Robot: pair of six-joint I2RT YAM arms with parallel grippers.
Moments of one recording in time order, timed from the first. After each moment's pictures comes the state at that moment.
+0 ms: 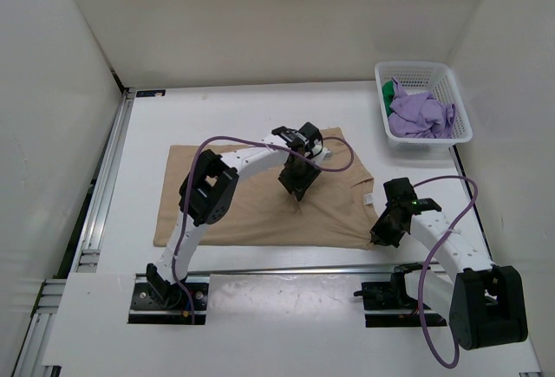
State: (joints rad) left arm -0.80 2.25 1.84 -0.91 0.17 0.00; right arm 0.19 1.04 0.48 -0.77 0.02 0.80
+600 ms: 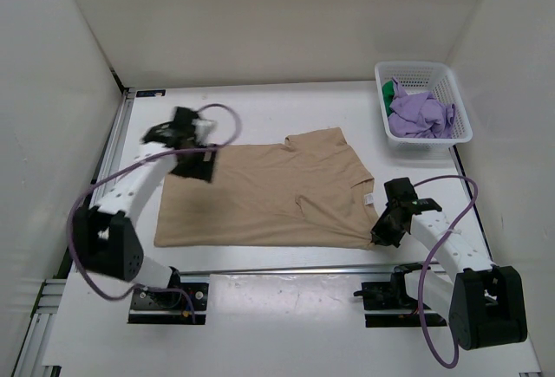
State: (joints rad) left arm -0.32 1.50 1.25 -0.92 0.01 0.00; right arm 0.19 1.04 0.48 -0.77 0.02 0.78
